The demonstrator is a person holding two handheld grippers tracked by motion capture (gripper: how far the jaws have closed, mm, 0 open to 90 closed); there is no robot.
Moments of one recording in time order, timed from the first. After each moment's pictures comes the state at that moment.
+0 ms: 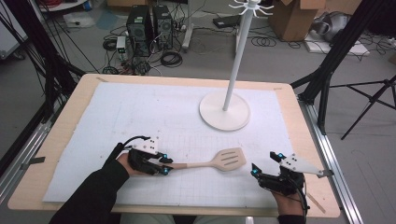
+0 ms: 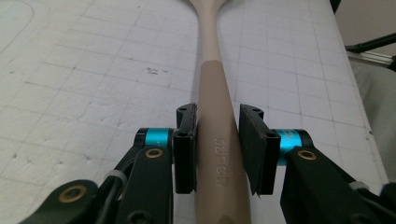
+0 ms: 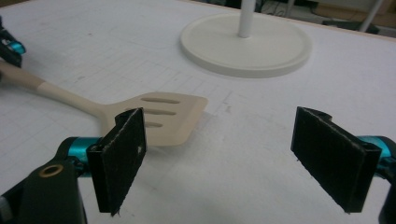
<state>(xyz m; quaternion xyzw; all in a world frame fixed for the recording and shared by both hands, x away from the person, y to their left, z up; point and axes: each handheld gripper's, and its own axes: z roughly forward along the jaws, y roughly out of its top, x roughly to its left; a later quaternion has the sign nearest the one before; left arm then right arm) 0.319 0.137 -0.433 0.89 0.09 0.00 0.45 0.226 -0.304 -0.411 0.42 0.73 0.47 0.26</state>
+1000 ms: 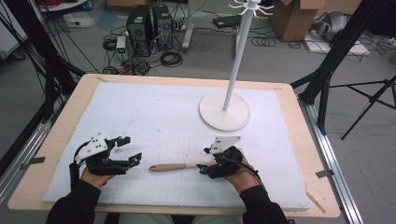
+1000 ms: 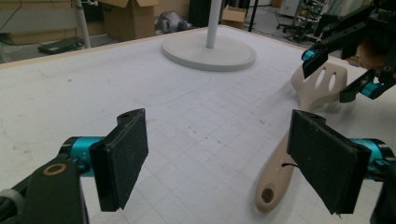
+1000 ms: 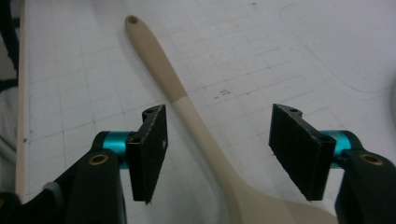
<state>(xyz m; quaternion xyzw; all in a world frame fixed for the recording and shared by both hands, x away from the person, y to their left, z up) 0.274 0.231 -0.417 0.73 0.30 0.18 0.59 0.296 -0.157 -0.402 0.17 0.90 0.39 0.11</state>
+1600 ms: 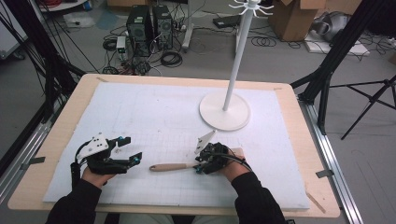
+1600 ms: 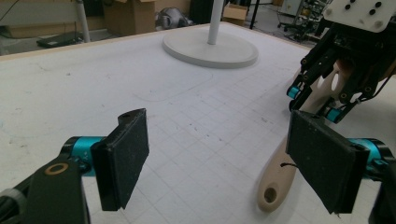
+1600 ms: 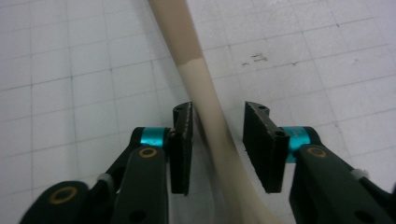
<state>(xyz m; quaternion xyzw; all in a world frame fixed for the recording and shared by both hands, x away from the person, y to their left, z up) 0.277 0.229 -0.420 0.73 0.31 0.17 0.58 0.326 -0.129 -0.422 0.11 0.95 0.28 0.03</state>
